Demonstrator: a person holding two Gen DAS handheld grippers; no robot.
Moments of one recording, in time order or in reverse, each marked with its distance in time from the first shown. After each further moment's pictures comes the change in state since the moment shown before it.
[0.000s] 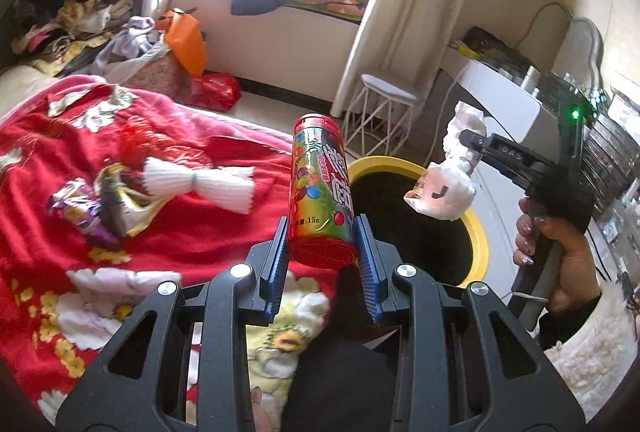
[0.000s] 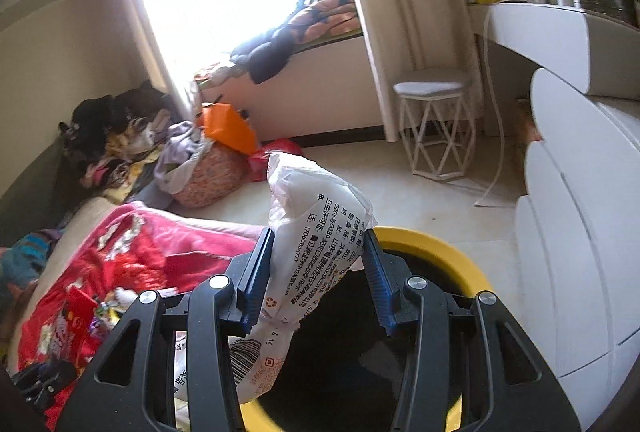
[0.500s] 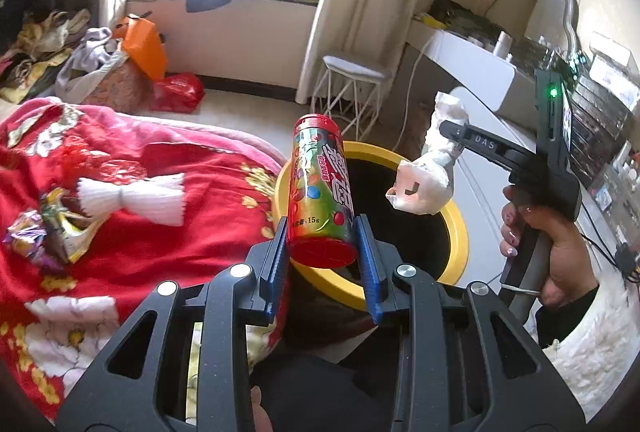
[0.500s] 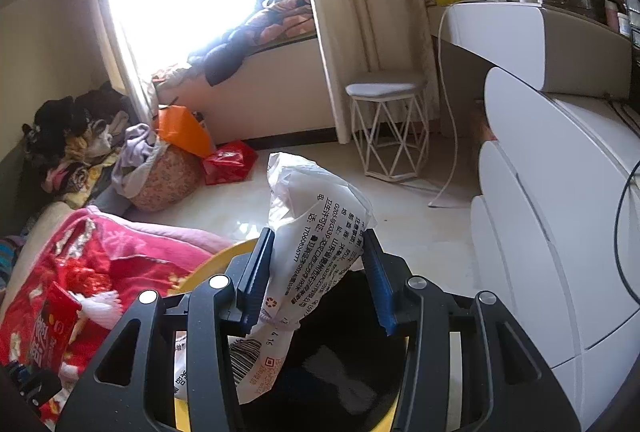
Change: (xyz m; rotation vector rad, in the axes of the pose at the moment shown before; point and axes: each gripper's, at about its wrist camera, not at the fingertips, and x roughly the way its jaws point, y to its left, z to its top) left arm 0.047 -0.046 0.003 0.108 0.059 -0.080; right arm 0.006 -0.045 -0.007 0.001 -0.007 -0.159
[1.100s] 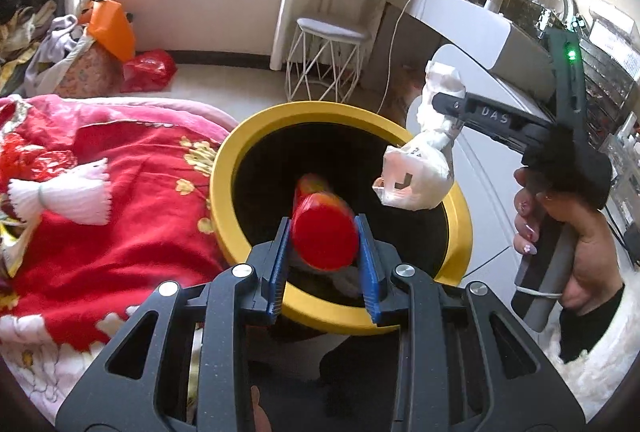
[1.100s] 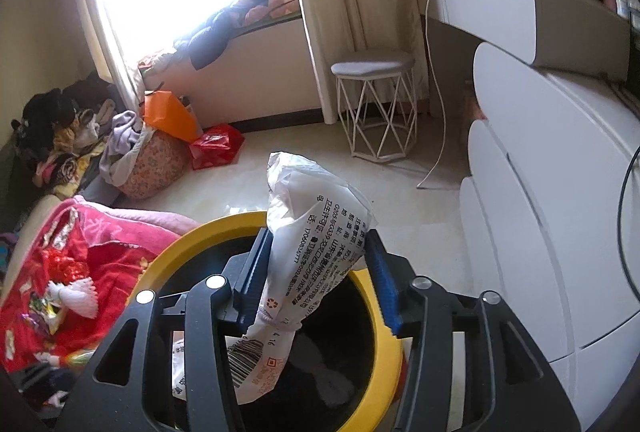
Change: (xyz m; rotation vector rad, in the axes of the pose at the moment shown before) left arm 0.075 -0.027 -0.003 0.051 0.119 -0.051; right arm 0.024 -0.027 -0.006 0.028 0.072 -0.005
